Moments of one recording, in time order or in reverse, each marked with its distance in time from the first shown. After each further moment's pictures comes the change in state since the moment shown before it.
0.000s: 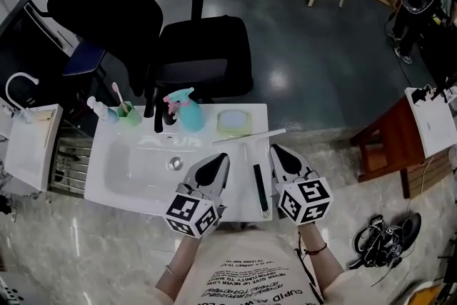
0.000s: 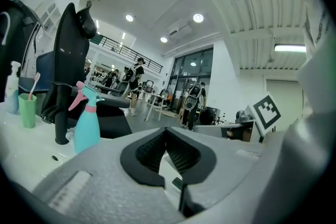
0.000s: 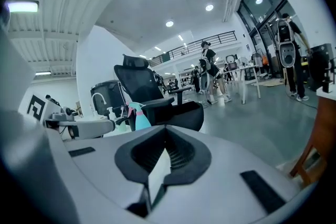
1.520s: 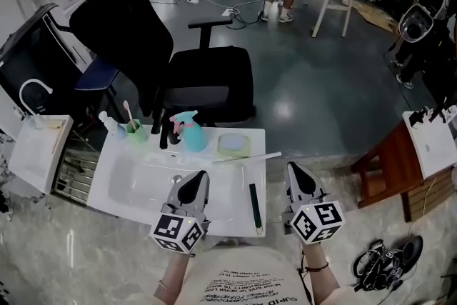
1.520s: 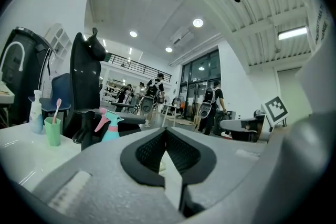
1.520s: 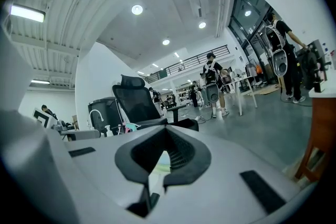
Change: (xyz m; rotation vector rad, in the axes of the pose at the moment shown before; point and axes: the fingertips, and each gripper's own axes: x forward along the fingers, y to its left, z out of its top) left arm -0.040 0.015 0.033 0.081 -0.107 0.167; right arm -0.051 -0.032 0.044 0.037 -0.197 -0.023
